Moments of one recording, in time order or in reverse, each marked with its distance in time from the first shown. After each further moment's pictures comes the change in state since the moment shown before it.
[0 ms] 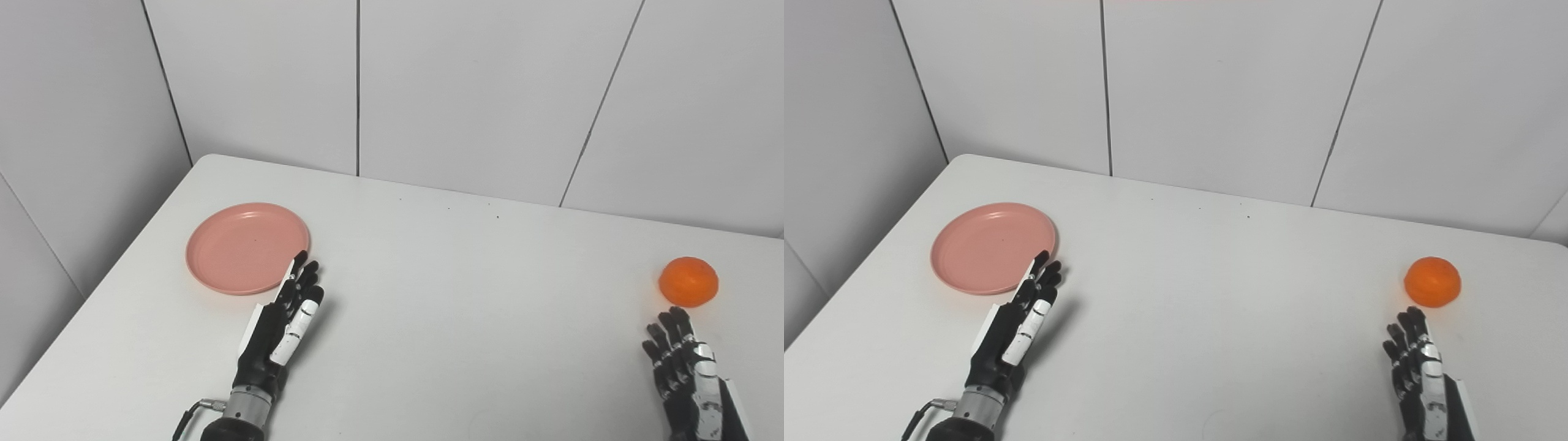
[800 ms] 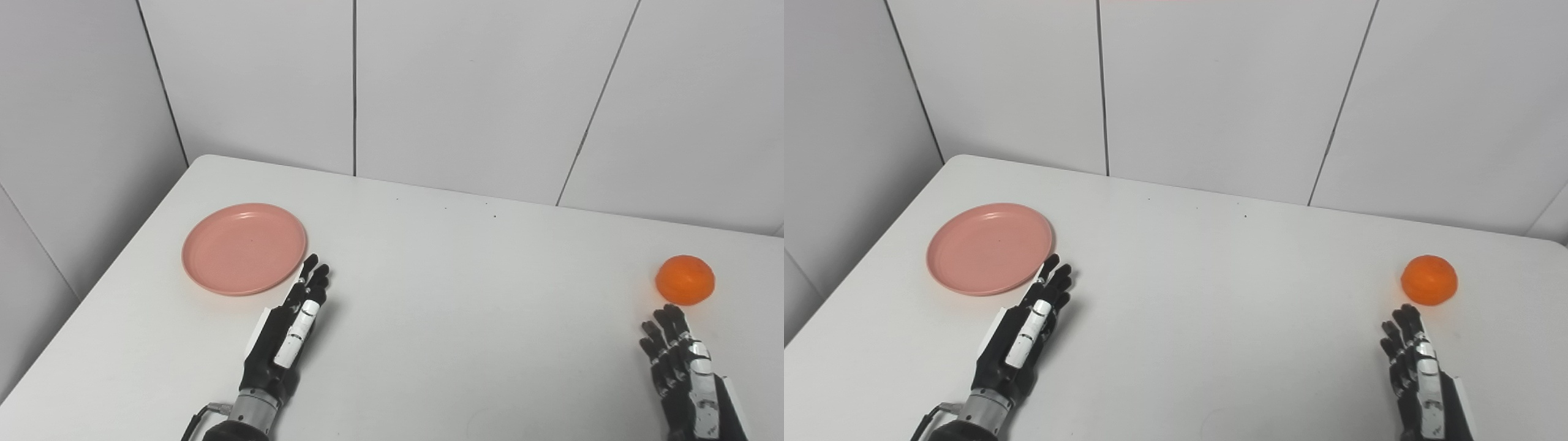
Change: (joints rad) left arm 0.019 -0.009 -0.006 -0.099 -0.135 0.099 -0.044; right arm -0.005 0.005 -0.001 0.003 -0.005 -0.004 0.006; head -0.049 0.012
